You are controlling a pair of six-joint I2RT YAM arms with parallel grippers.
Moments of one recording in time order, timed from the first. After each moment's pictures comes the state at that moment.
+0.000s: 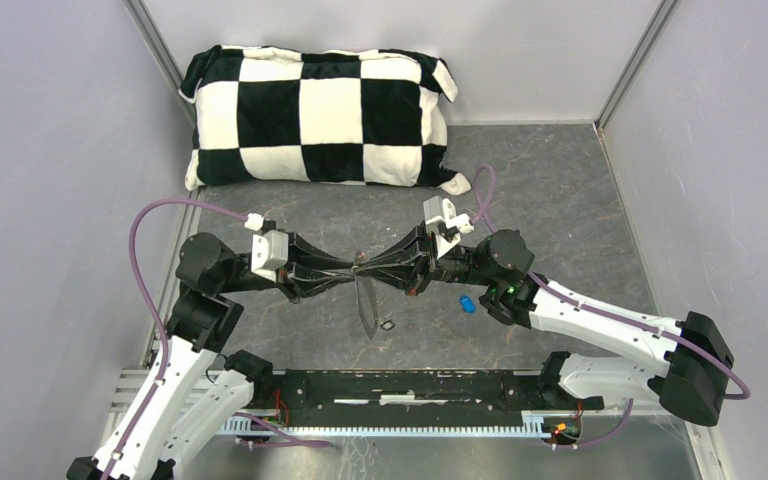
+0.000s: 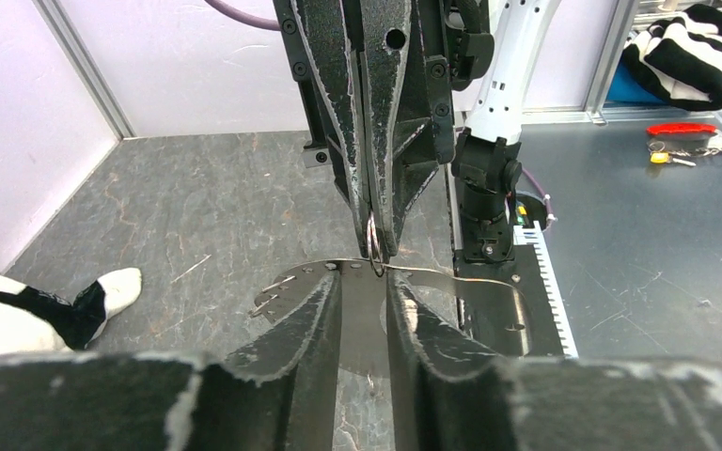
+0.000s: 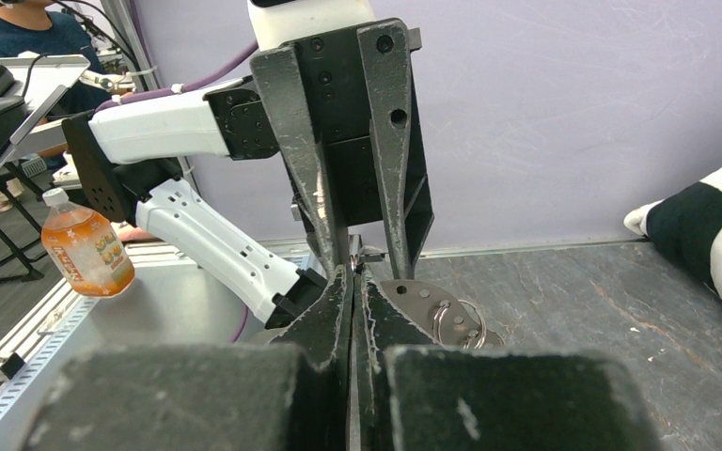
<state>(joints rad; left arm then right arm) -0.40 0.63 0.77 0.03 1.09 -0.04 1.00 1.15 0.79 0.73 -0.55 0.31</state>
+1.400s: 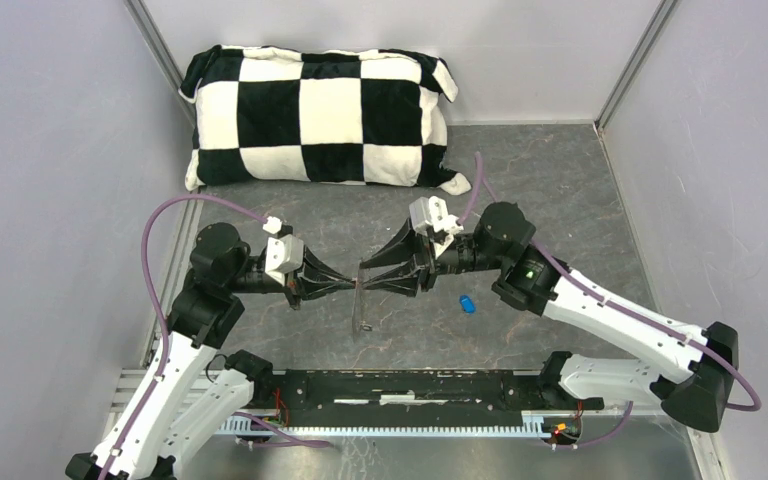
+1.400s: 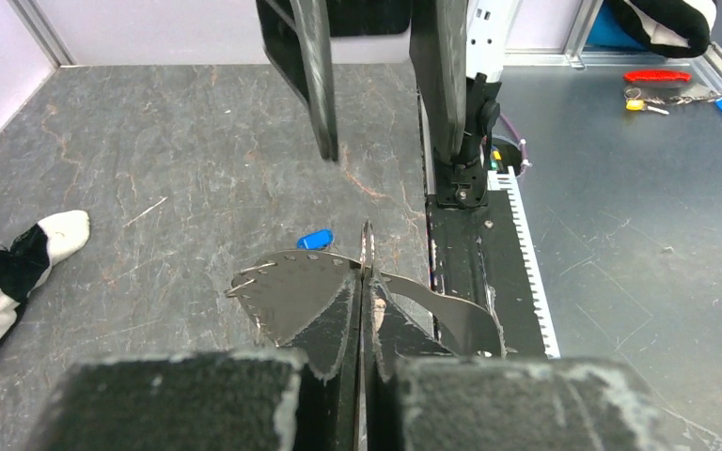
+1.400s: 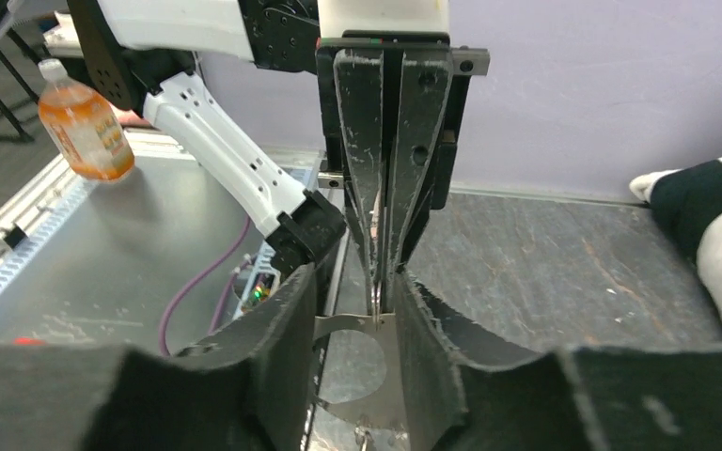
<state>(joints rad) -0.40 0.65 0.80 -0.24 1.13 0.14 0.96 1.12 0.97 0.28 -0.72 0.08</state>
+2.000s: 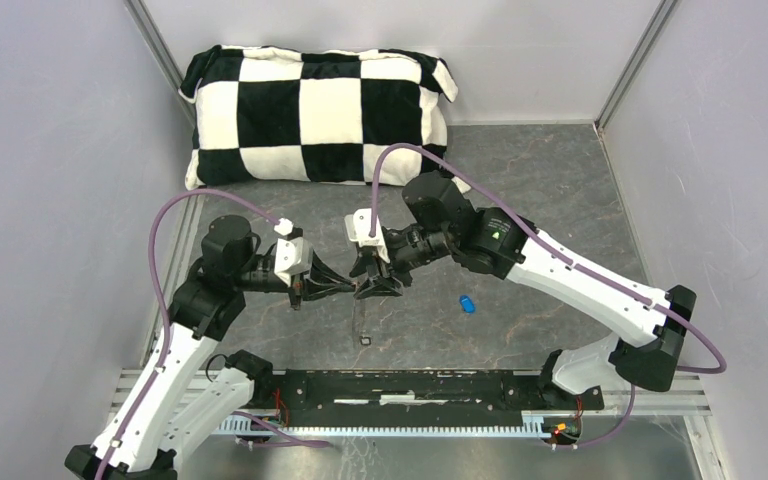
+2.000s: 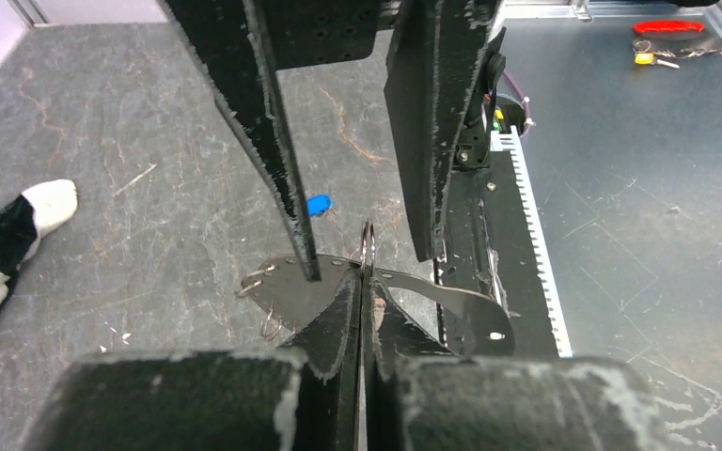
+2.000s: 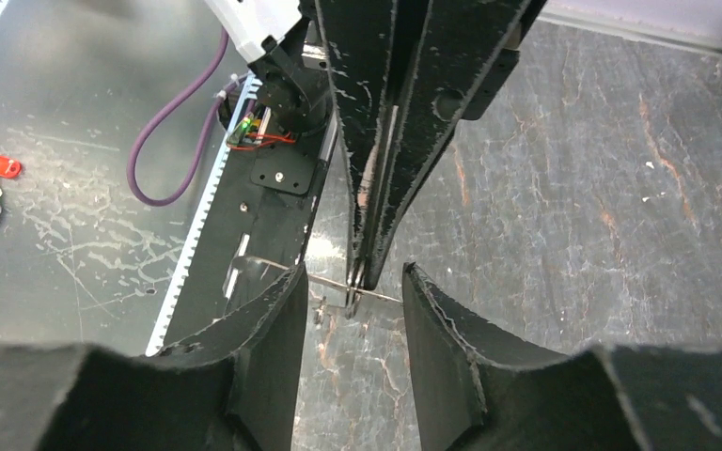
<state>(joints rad) -0.40 0.70 0.85 -0.44 1.13 0.32 1.01 1.41 1.48 -0.57 -0.69 -0.39</state>
